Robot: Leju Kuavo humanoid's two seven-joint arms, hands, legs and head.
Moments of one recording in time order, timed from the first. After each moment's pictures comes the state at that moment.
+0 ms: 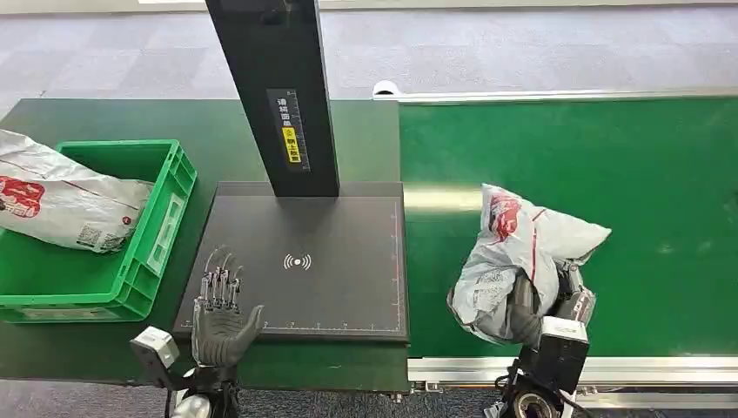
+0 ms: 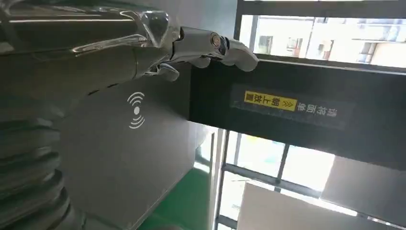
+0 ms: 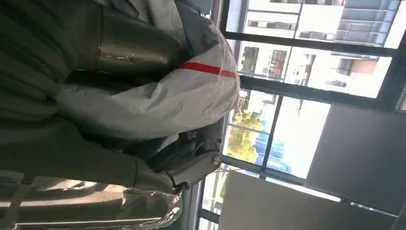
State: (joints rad) left arm 0.03 -0.33 0.14 -1.36 0.01 -0.24 -0.70; right arm 0.04 0.30 -0.08 -1.56 0.34 -0.38 -0.62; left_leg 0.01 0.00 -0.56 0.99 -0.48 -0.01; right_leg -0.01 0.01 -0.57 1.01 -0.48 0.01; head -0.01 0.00
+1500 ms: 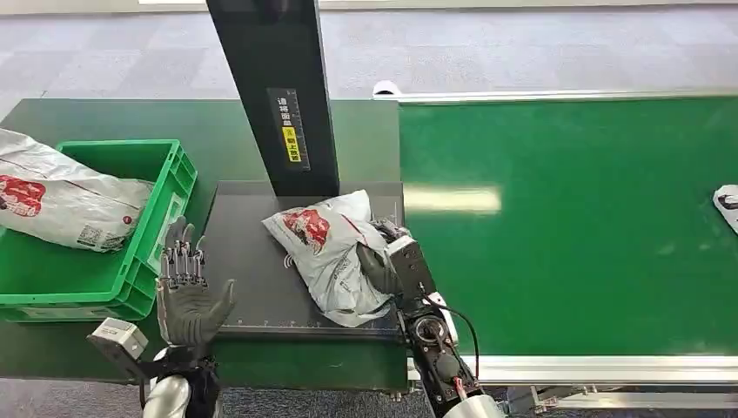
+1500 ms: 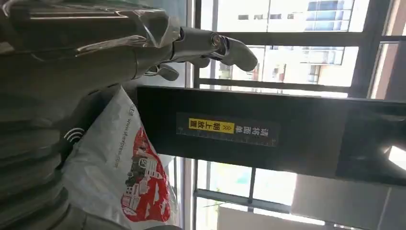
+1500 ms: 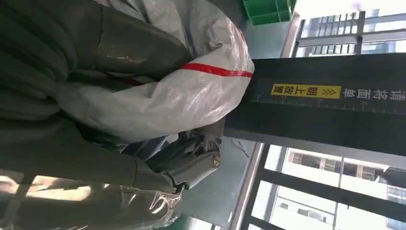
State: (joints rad) left arm -0.01 -0.34 0.17 -1.51 -0.03 -0.18 -0.70; right arm -0.44 0.34 0.15 -0.72 0.31 -0.09 -0.60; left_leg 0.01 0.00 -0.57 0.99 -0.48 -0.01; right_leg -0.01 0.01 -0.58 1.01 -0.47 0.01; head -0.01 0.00
